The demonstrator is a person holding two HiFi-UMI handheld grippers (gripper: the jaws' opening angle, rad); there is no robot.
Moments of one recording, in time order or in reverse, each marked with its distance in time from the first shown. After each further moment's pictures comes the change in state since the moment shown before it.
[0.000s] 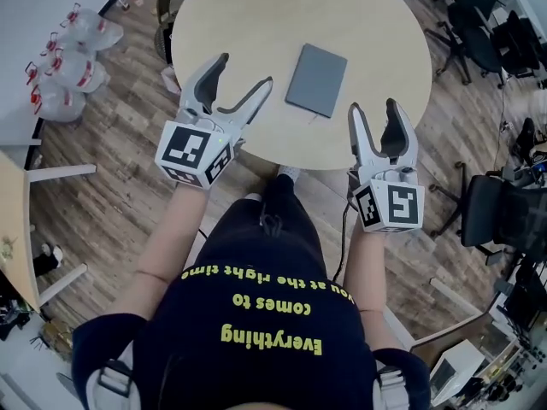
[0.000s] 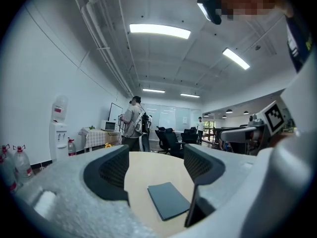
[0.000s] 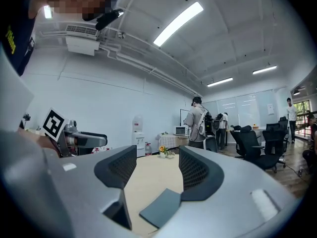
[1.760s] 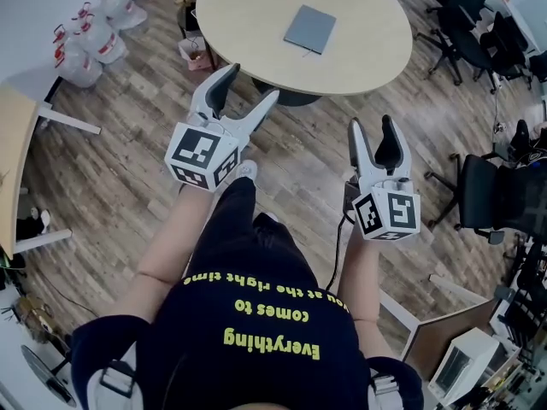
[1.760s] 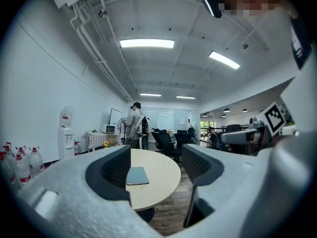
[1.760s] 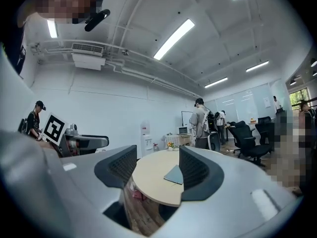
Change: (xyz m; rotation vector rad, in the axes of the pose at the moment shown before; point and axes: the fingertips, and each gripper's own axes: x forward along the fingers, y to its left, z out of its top) left arm -0.231 -0.211 -0.007 0.032 -0.028 0.030; right arm -0.299 0.075 -0.009 0.074 -0.023 0.044
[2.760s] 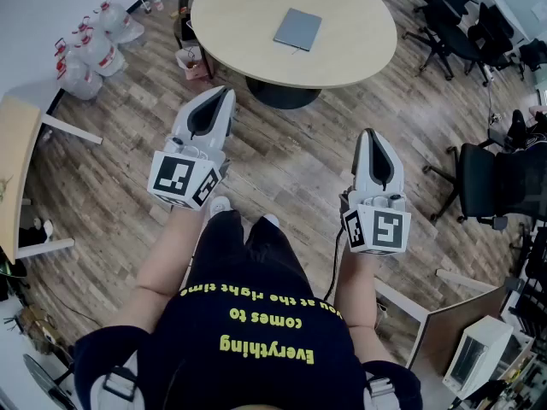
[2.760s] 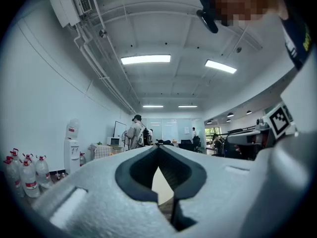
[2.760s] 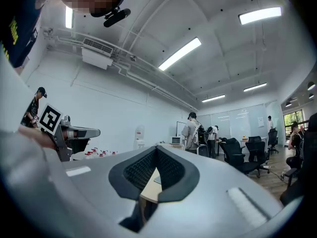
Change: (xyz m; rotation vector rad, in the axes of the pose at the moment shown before) left arm -0.081 -0.036 0.020 0.031 -0.126 0.062; right arm -0.094 0.017 0.015 -0.132 -0.082 -0.087
